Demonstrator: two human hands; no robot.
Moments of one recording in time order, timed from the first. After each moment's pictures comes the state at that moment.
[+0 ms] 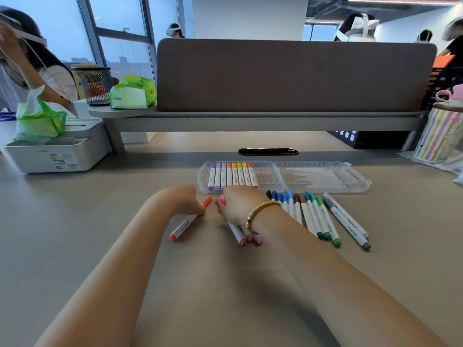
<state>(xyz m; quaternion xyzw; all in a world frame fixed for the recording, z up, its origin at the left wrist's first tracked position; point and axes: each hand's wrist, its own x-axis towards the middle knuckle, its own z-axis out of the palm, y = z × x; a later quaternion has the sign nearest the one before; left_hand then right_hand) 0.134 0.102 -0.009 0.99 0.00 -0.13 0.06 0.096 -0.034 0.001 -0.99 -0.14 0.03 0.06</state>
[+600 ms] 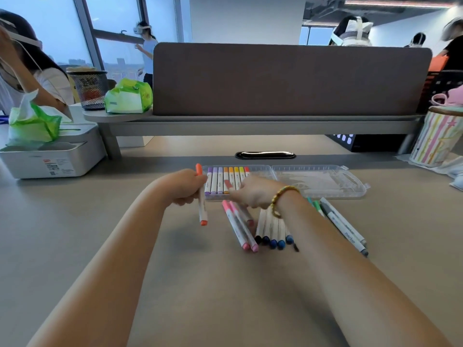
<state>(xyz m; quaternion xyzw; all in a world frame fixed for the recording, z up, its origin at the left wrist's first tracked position) 0.150 0.097 0.019 0.94 0.01 -0.13 0.31 0.118 -0.069 0.024 -0.97 -0.08 0.11 0.21</state>
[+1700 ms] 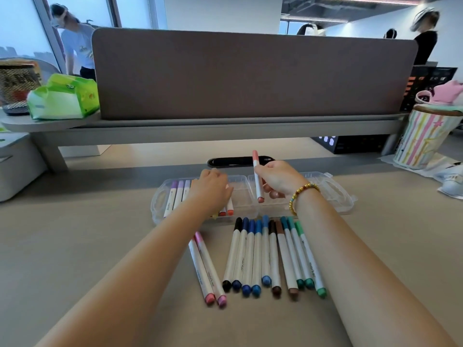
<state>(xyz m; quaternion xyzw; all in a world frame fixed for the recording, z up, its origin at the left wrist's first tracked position) 0.248 -0.018 -0.030 0.98 -0.17 0.06 0.02 0.198 -0.167 0.022 -0.87 0.08 0.01 0.49</state>
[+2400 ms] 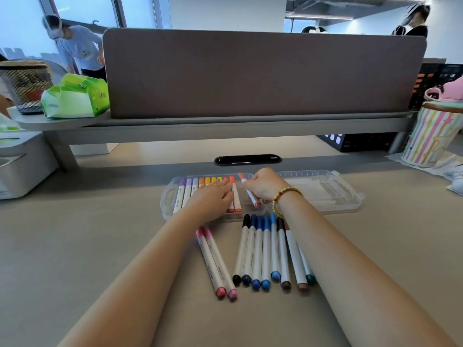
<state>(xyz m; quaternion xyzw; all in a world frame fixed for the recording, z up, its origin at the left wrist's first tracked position) 0.234 0.005 -0.039 0.97 -0.21 -0.03 0.09 0.219 -0.135 -0.012 -0.92 0.08 0.01 0.38</state>
